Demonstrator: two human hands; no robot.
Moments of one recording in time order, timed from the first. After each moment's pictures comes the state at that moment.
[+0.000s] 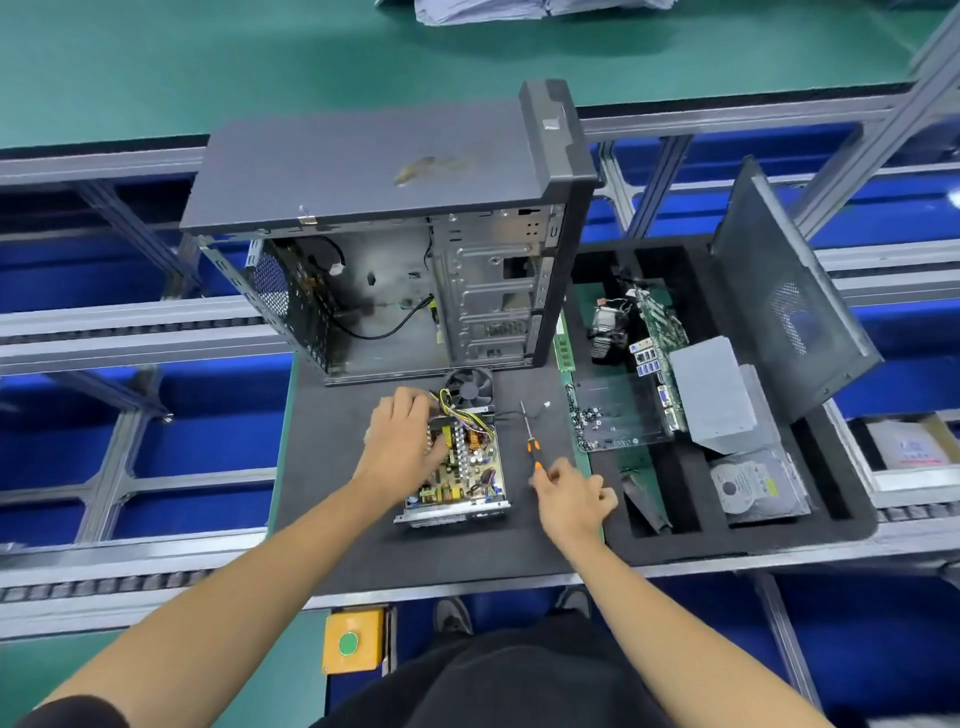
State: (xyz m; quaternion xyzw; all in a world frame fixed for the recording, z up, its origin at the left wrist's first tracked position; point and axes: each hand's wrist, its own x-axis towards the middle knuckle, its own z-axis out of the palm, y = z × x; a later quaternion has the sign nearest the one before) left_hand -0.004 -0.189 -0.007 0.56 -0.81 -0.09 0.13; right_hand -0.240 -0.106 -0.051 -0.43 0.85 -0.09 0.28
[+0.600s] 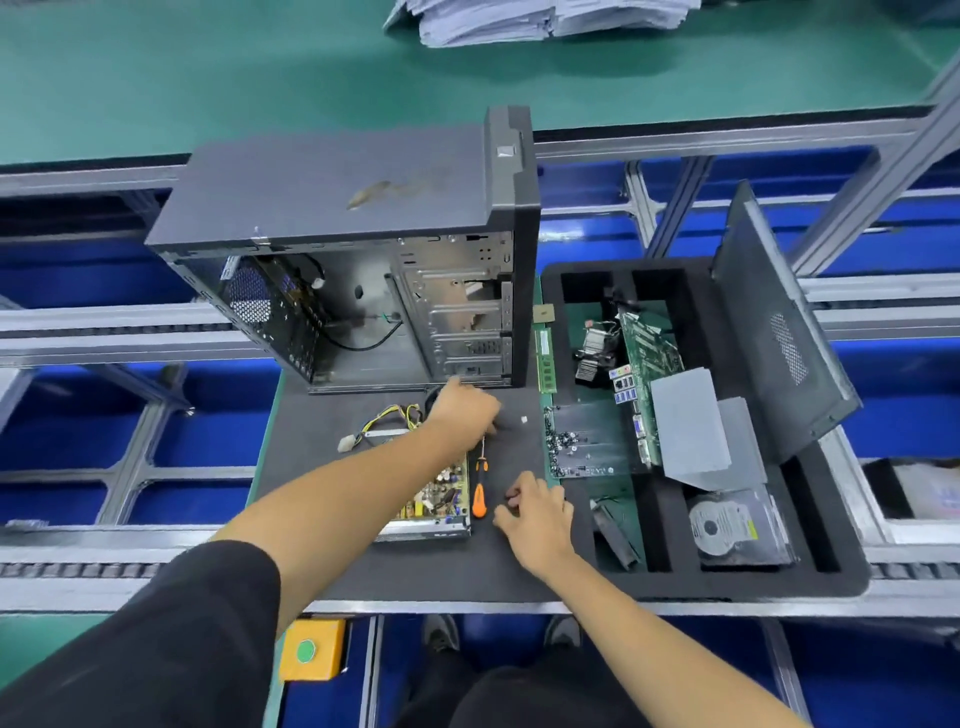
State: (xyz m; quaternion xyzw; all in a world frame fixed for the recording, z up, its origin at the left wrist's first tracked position) left_hand -0.153 -0.259 0.027 0.47 -0.85 -0.03 -0.24; right_hand -0.274 -0.111 -0.055 -0.59 0.72 -0.11 0.35
